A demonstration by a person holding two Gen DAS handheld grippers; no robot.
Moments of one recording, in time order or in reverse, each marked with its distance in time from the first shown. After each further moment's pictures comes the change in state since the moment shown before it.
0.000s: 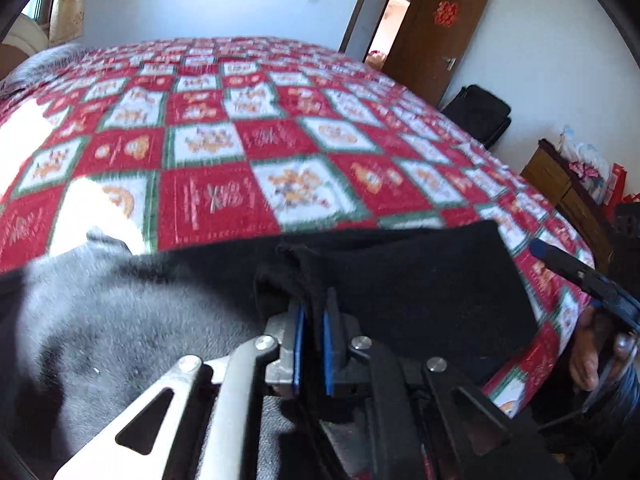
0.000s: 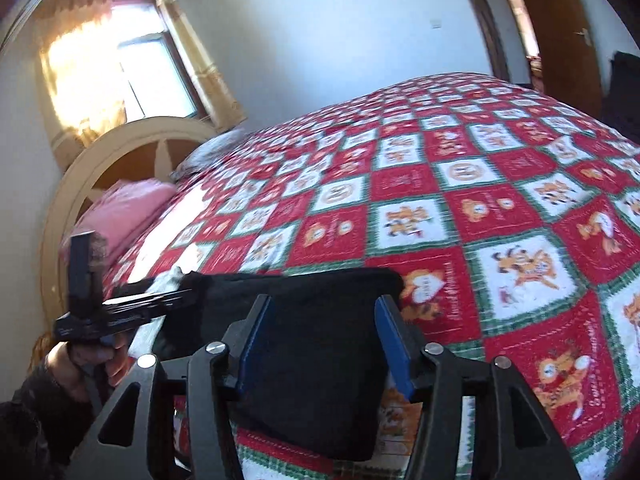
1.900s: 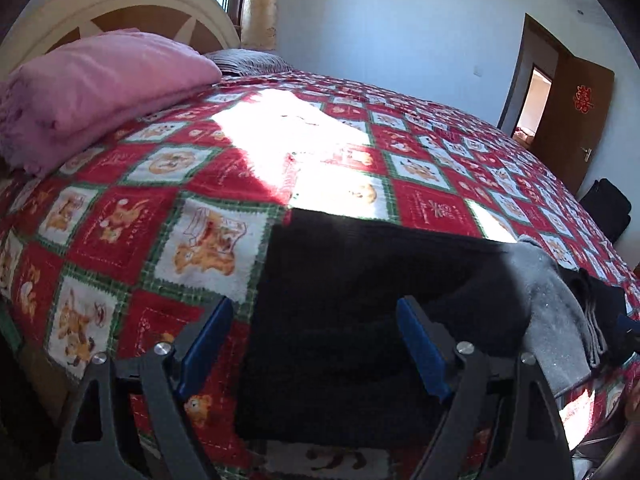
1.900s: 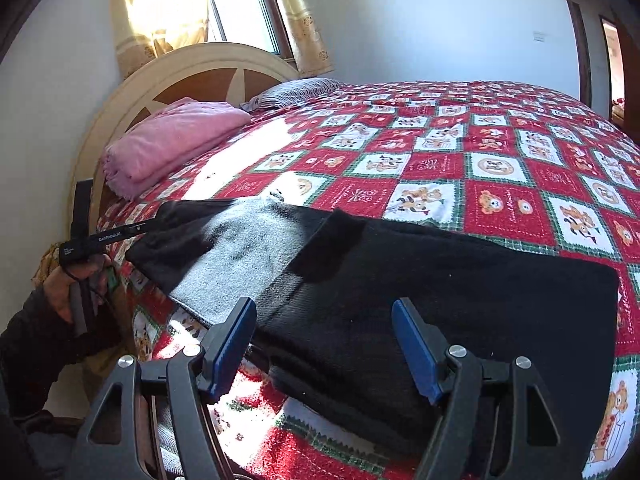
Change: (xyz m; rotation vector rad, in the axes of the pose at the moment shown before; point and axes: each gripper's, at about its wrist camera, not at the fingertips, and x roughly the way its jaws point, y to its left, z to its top) left arm -0.141 0.225 -0.081 -0.287 -0.244 0.447; right arm 0.072 0.125 -0.028 -0.213 0.092 0.124
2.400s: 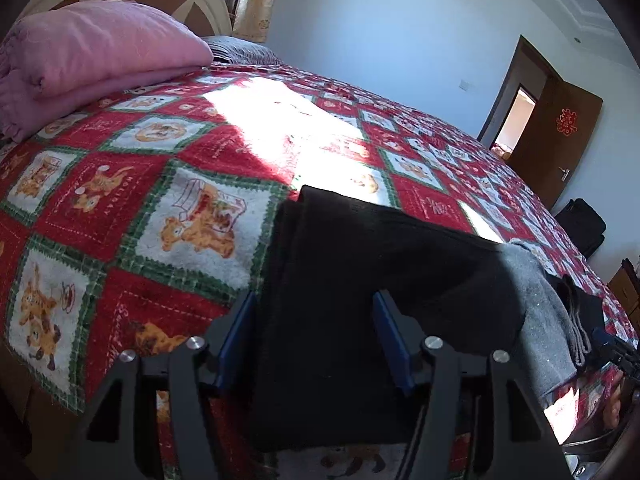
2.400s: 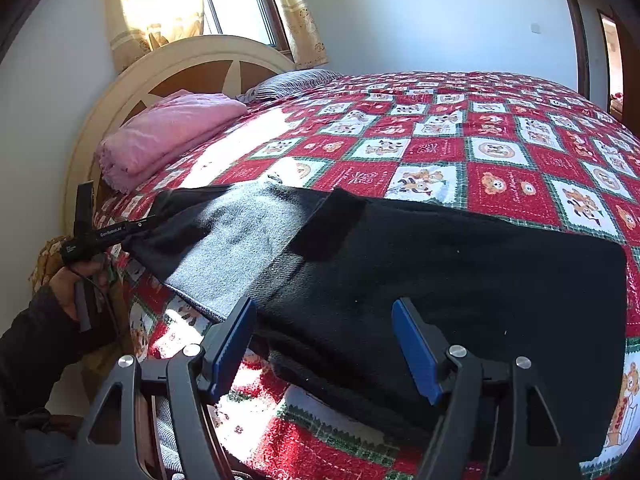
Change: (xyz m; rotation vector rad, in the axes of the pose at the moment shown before) left arm 0.010 0.027 -0.009 -0.061 -0.007 -0.130; right arm 0.008 0.006 -0.011 0.000 0.027 -0.010
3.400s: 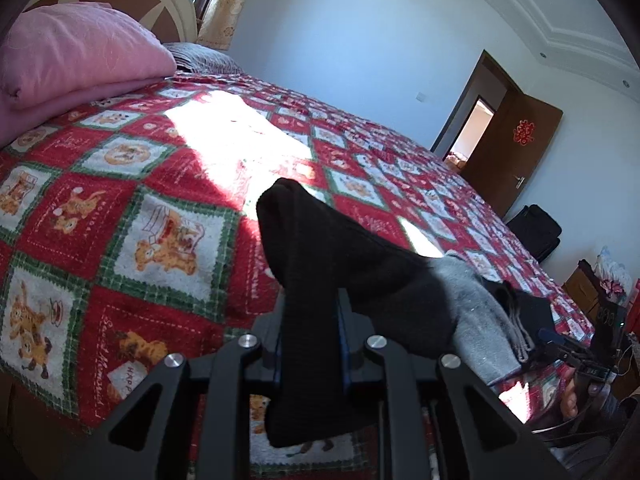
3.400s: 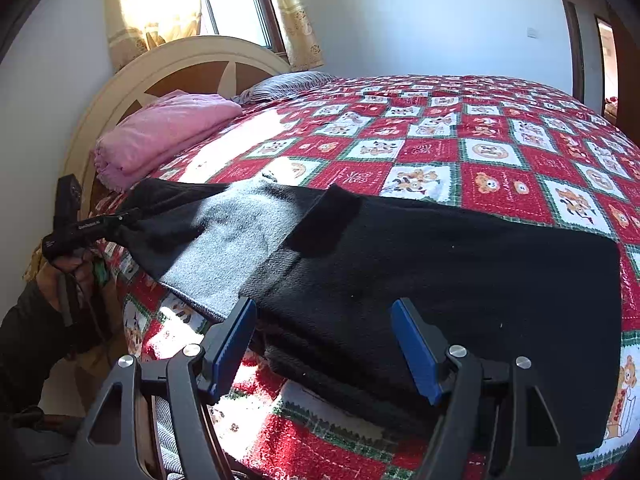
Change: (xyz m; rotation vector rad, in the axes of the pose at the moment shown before) left arm -0.031 -0.008 0.013 0.009 -0.032 -0.196; right arm -0.003 0.000 -0.003 0.009 -0.018 -0.034
